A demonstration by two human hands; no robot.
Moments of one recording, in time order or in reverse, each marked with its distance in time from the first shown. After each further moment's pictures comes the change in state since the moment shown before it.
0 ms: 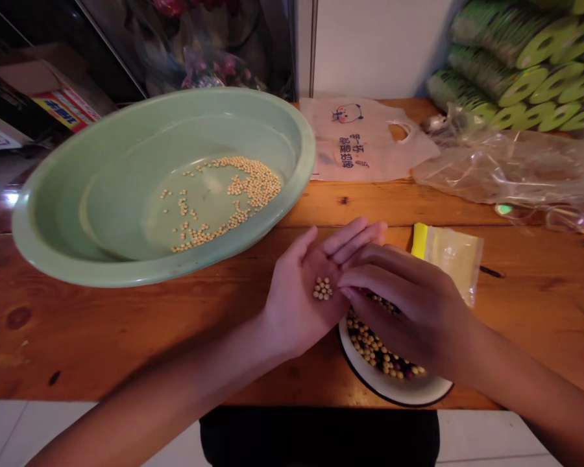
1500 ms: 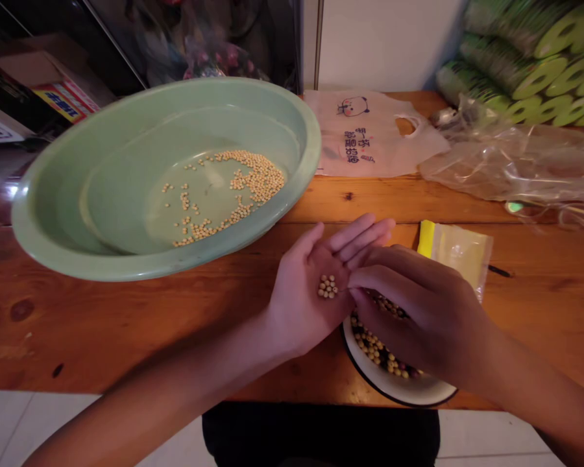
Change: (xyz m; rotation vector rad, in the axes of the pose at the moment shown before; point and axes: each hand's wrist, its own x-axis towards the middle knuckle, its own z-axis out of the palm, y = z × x) left_hand 0.003 -0.002 0.000 -0.057 0.008 0.000; right_hand 0.000 -0.004 -0.002 -0.168 -0.033 -0.012
